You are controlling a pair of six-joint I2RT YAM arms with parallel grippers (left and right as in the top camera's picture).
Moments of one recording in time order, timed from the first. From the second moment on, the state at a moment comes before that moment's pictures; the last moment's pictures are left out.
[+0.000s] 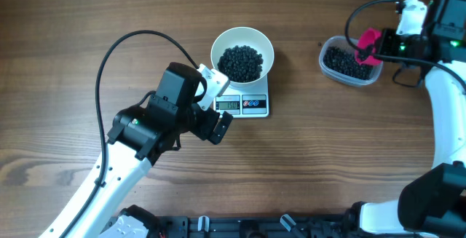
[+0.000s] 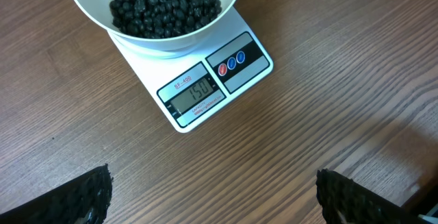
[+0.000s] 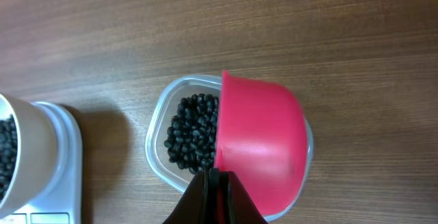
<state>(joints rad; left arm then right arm) -0.51 1.19 1.06 -0.84 0.14 0.07 -0.23 1.61 1.40 -0.77 -0.23 -0.03</state>
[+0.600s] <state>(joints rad) -0.51 1.19 1.06 -0.84 0.14 0.07 0.07 1.61 1.40 -0.77 0.23 -0.16</state>
